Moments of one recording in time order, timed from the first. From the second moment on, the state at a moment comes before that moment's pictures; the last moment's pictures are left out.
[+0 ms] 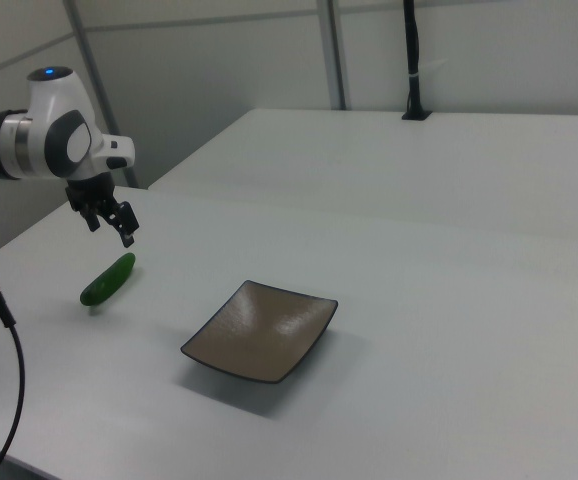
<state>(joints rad) 0.30 0.26 0.22 -1.72 0.05 2.15 0.46</state>
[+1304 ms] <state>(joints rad) 0.45 0.65 0.28 -1.51 -0.33 2.26 0.84</state>
